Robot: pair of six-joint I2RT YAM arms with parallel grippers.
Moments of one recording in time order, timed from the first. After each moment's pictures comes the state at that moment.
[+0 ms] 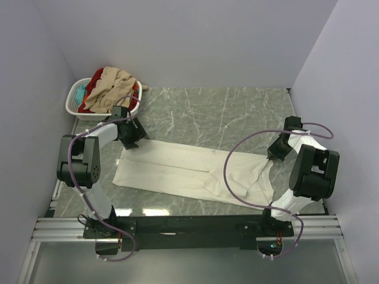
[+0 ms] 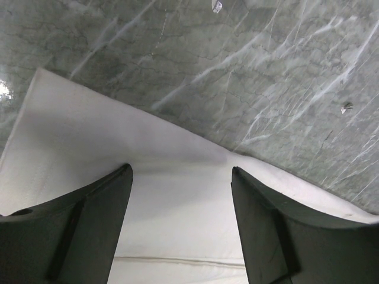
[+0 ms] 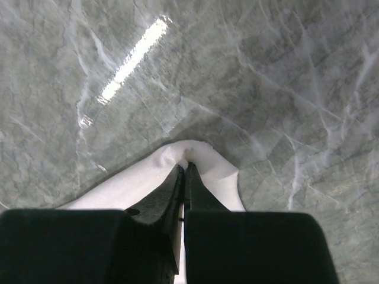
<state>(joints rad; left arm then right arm) -0.07 1.79 1.09 -0.34 0.19 -0.65 -0.29 1.63 0.96 -0.60 -0.02 0.54</state>
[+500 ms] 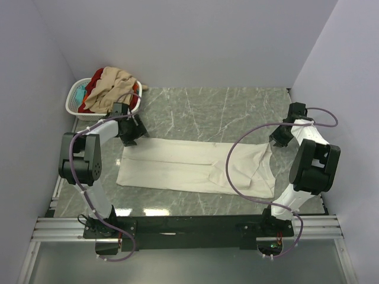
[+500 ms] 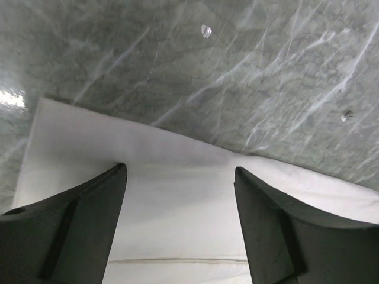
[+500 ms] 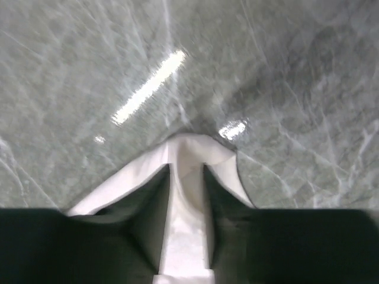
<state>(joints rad) -0.07 1.82 1.14 -0.36 0.18 -0.61 -0.28 1.71 1.17 -0.61 -0.03 0.53</state>
